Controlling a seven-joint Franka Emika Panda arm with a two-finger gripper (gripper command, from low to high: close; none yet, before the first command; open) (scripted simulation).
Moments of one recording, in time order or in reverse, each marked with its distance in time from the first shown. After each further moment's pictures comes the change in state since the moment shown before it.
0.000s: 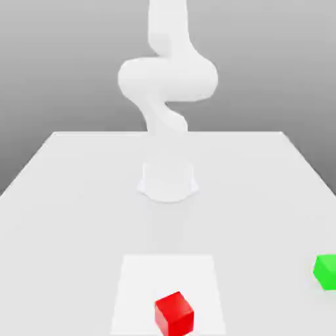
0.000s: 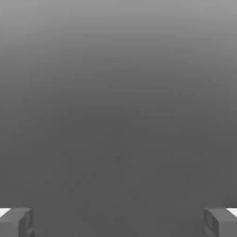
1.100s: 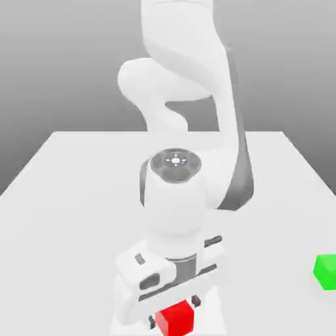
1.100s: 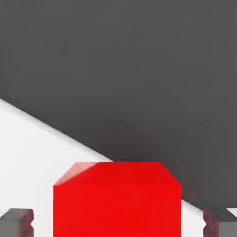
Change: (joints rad) arm 0.061 1.090 -0.035 -0.117 0.058 0.478 -0.497
